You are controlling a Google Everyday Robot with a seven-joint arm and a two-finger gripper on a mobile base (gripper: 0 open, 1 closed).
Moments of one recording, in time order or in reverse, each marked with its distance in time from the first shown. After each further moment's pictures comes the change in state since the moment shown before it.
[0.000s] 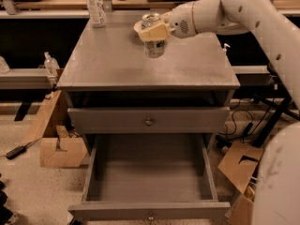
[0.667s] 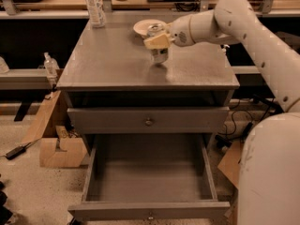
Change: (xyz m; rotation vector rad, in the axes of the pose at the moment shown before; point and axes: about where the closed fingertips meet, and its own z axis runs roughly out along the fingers) arm 0.049 -0.054 0.023 0.093 0.038 0.007
